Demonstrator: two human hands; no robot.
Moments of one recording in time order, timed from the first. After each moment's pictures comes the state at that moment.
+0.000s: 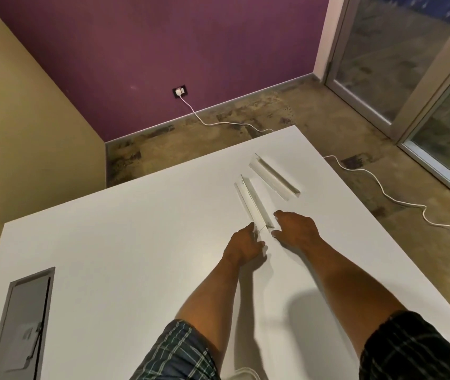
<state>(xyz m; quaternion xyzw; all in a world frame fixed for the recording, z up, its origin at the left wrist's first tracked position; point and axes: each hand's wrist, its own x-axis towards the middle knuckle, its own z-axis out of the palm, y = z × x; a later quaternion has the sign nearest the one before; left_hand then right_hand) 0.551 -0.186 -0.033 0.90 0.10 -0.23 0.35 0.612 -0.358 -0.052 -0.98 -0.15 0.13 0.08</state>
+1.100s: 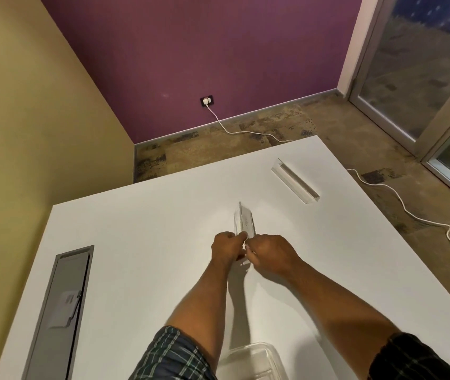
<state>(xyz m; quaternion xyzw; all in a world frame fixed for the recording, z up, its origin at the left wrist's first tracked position) 0.487 -0.118 -0.001 0.69 0.39 -0.10 0.60 0.507 -0.271 -0.019 -0.90 -0.40 -0.11 0.13</state>
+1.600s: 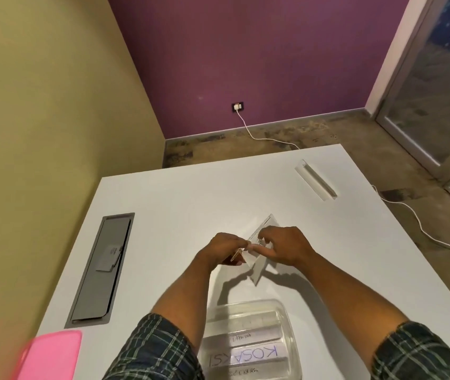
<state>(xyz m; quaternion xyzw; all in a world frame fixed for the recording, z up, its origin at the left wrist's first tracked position) 0.354 -0.069 0.061 0.70 0.29 -0.21 0.62 0.436 -0.269 0.035 -0.90 -0.41 -0.03 0.16</state>
